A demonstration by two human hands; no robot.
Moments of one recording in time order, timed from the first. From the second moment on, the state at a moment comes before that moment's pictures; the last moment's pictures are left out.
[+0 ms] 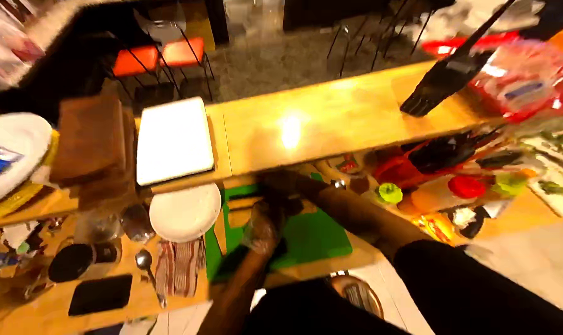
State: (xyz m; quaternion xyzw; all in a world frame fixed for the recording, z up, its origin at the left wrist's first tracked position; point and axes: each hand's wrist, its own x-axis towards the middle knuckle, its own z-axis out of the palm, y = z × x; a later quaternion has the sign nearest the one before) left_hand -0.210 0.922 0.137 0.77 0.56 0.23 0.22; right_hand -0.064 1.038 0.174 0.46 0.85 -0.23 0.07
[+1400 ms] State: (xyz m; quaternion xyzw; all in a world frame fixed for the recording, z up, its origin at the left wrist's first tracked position) left_hand -0.215 0.838 0.134 0.88 0.46 0.03 0.10; right_hand -0.078 1.057 0.160 0.49 0.82 -0.21 0.21
